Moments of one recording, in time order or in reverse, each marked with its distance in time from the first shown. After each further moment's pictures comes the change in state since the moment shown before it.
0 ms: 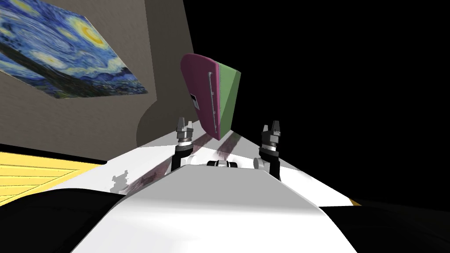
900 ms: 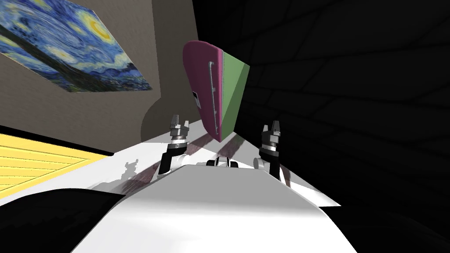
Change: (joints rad) left arm -0.004 0.089 0.096 -0.071 0.144 0.179 0.044; right arm 0.000 0.000 0.000 0.000 0.000 0.000 0.000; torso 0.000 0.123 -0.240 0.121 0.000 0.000
